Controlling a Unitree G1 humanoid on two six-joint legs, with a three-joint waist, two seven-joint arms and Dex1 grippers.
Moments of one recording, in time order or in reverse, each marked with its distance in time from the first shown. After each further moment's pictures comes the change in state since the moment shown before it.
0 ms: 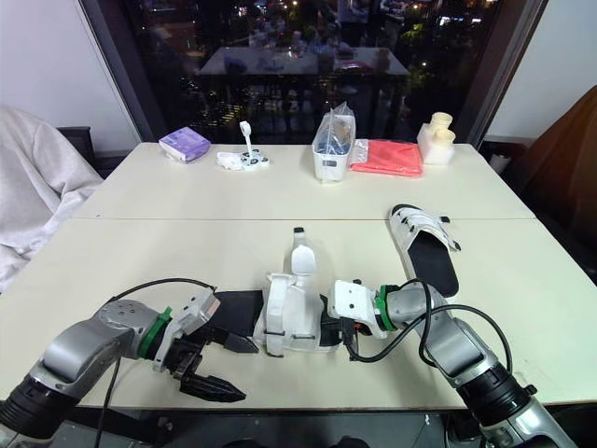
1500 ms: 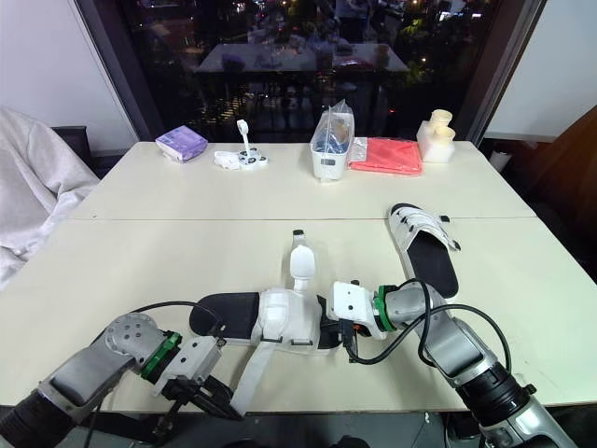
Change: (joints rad) left arm 0.049 0.026 -0.149 0.032 0.197 -0.524 -0.120; right arm 0.001 -0.002 0.001 -0.011 0.002 0.002 0.018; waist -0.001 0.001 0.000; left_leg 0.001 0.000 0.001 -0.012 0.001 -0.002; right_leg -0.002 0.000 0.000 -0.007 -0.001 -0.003
